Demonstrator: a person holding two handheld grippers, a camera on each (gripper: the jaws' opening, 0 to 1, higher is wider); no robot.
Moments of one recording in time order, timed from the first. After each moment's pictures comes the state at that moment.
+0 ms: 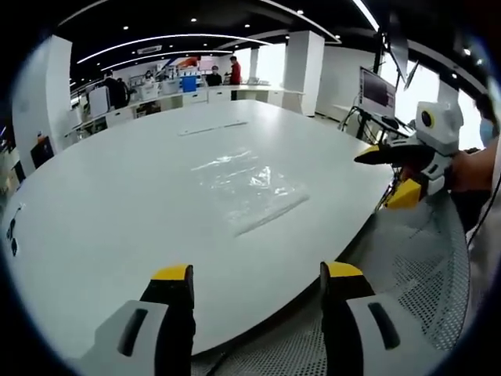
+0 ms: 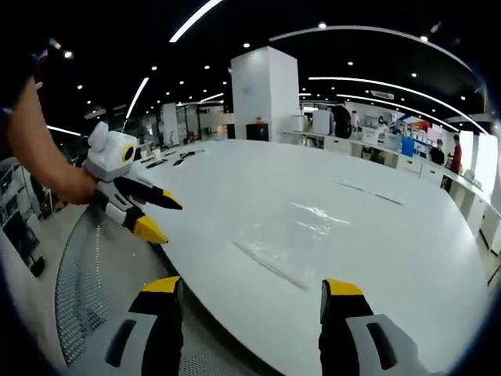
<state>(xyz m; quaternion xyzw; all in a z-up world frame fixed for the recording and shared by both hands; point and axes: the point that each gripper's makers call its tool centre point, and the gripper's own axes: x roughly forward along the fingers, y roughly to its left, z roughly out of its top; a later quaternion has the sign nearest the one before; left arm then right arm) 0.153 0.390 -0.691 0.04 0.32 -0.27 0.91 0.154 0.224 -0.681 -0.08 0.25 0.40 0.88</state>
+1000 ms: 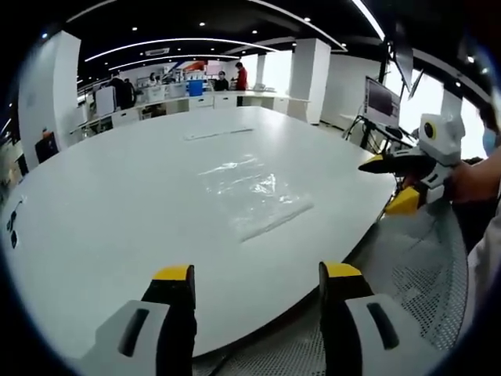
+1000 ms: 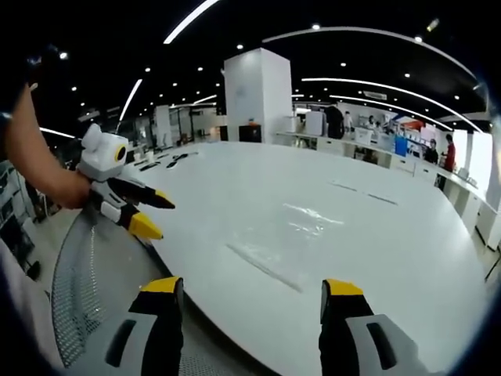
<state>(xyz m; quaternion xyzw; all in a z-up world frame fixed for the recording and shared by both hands) 0.160 0.398 -0.692 0.02 0.30 -0.26 0.92 0.158 0.219 -0.679 -0.08 0.24 0.39 0.89</state>
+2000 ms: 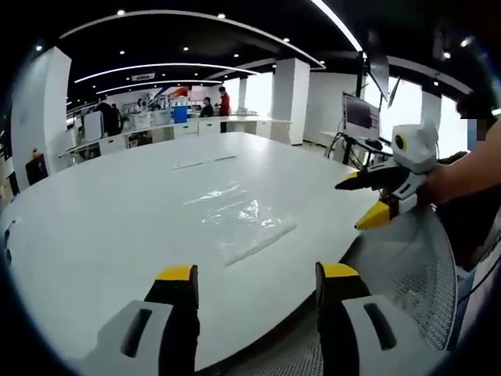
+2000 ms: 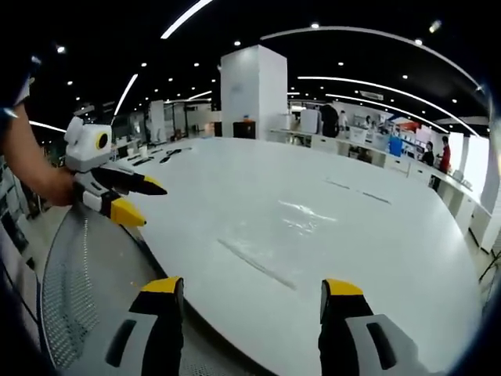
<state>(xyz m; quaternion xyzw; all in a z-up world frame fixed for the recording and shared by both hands) 0.157 0.388 -0.669 0.03 0.23 -0.31 0.92 0.166 0.214 -0.685 -0.10 0.25 0.36 0.89</state>
